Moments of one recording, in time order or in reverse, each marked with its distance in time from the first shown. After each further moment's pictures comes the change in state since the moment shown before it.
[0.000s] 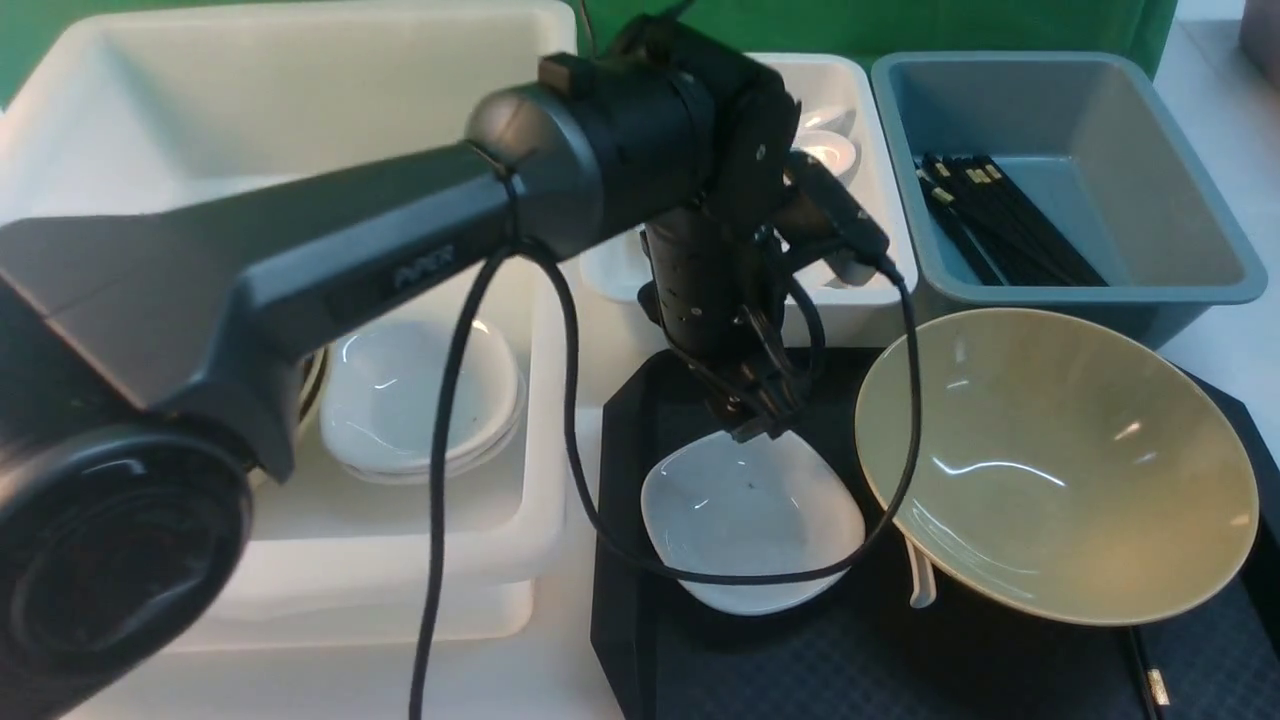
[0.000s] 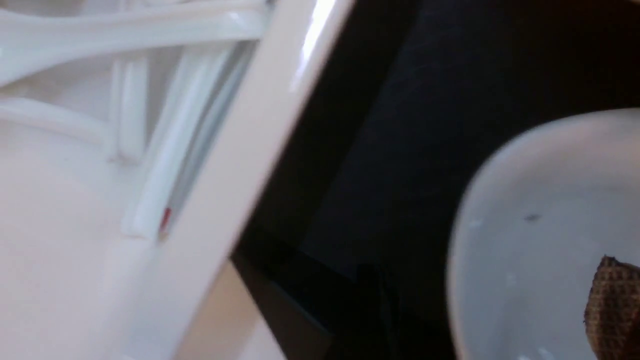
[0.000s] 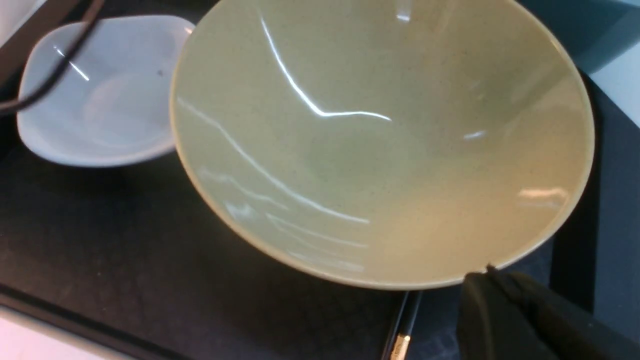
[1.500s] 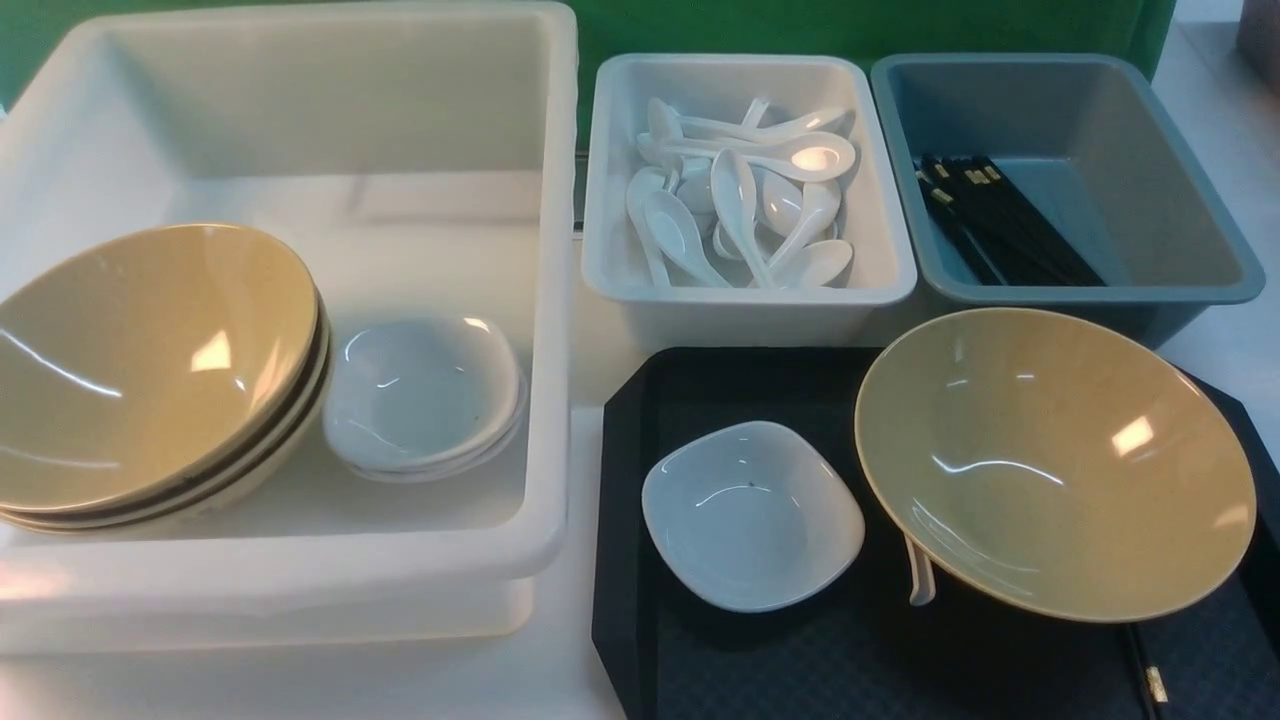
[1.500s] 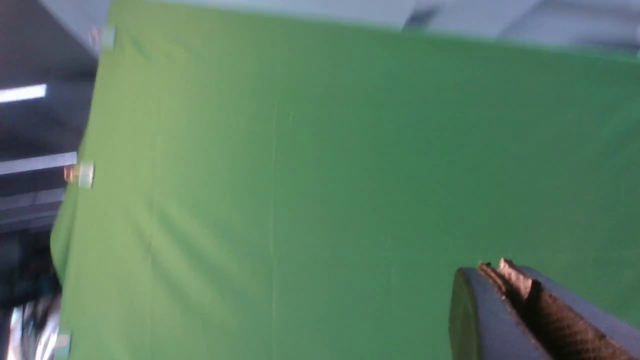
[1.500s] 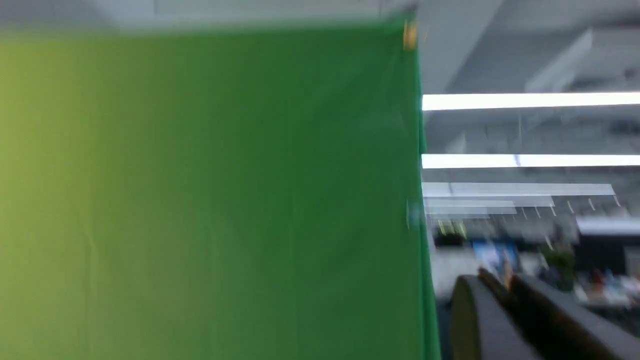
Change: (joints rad) right arm -0.050 -0.310 -0.039 -0.240 -0.738 0.316; left arm 0.667 -1.731 1.115 0.084 -1.086 -0.627
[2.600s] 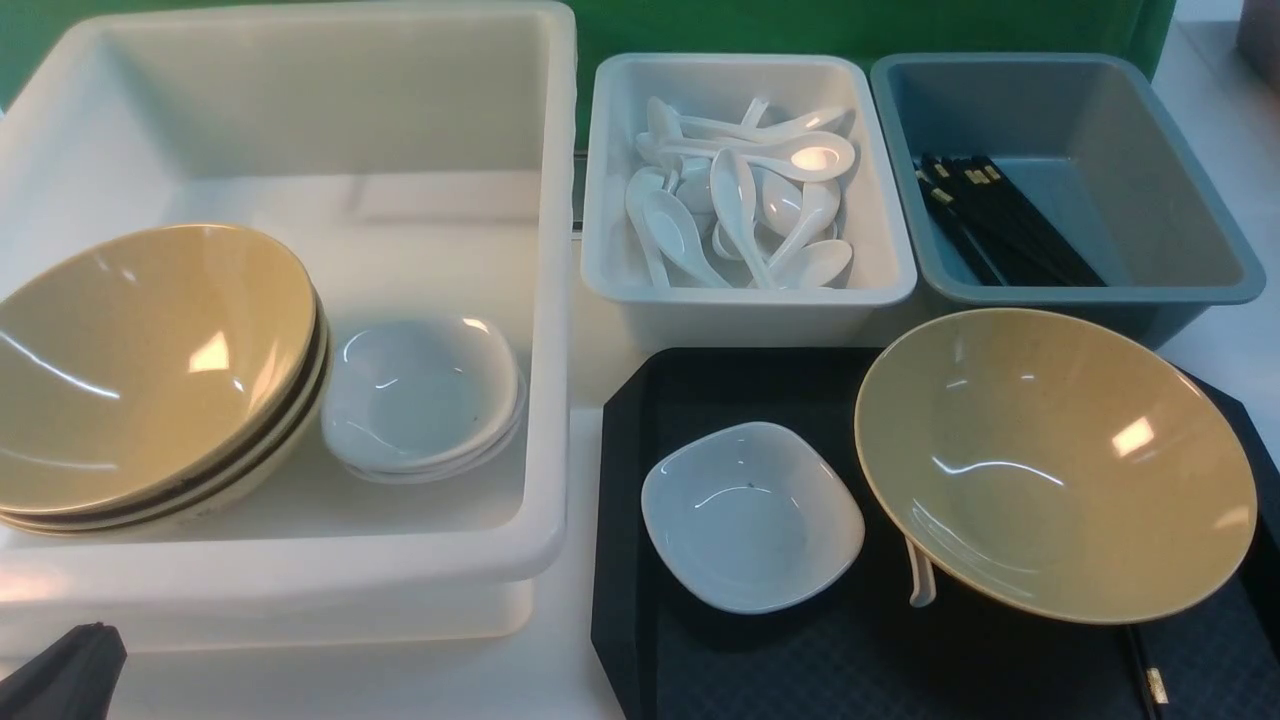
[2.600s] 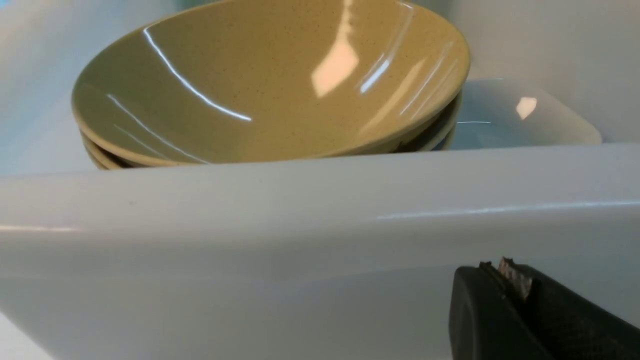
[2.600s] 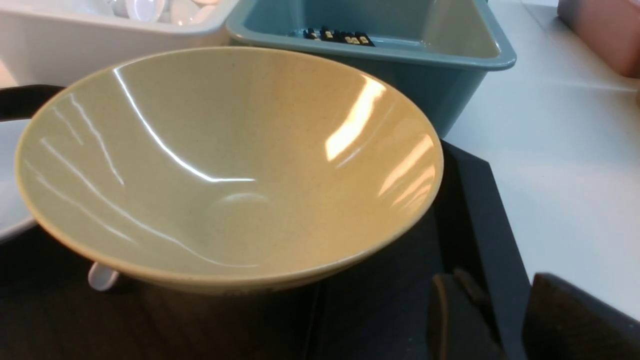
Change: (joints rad) right arm 0.000 -0.218 0.448 -0.008 0.451 -0.031; left arm 0.002 -0.384 0.712 -0.205 0.325 0.296
